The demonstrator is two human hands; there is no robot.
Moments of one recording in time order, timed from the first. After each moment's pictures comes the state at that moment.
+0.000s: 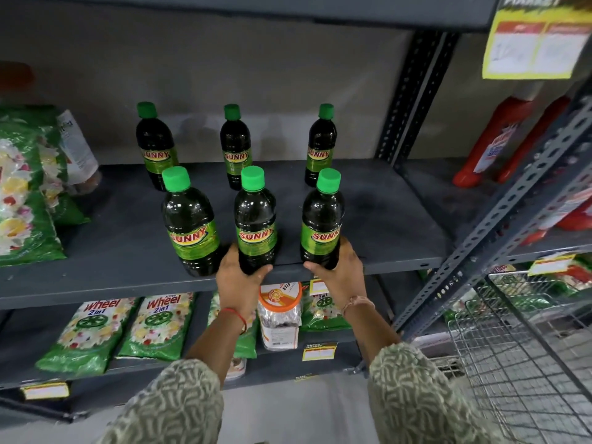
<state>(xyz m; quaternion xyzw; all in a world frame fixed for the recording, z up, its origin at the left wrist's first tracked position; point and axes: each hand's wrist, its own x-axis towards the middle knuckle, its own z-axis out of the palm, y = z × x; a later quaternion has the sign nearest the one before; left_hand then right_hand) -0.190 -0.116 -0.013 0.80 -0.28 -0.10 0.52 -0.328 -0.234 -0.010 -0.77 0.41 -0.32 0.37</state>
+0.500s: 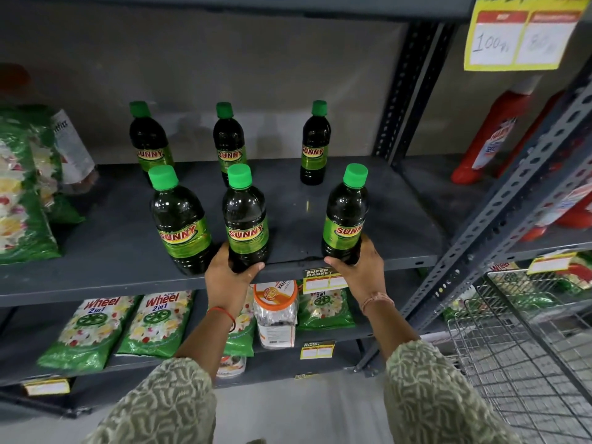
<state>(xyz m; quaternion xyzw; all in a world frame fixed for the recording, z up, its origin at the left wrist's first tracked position) -0.194 -0.116 -0.011 0.78 -0.29 -0.08 0.55 -0.363 -0.266 -0.013 -0.75 0.43 -0.35 0.36</state>
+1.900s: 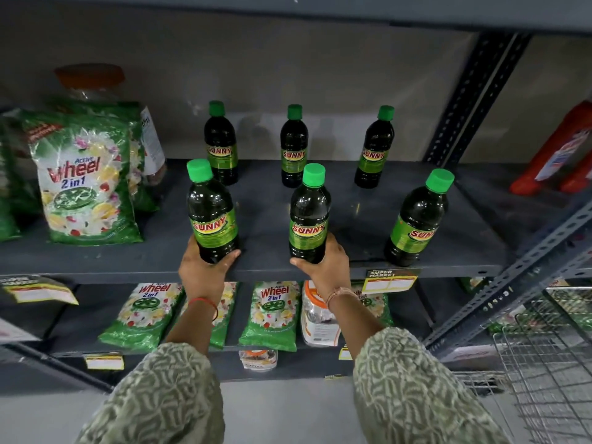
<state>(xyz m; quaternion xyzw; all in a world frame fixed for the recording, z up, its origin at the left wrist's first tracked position) -0.091 -0.019 -0.001 0.80 -0.16 0.00 0.57 -0.227 -0.169 -0.019 -0.78 0.39 -0.28 0.40</state>
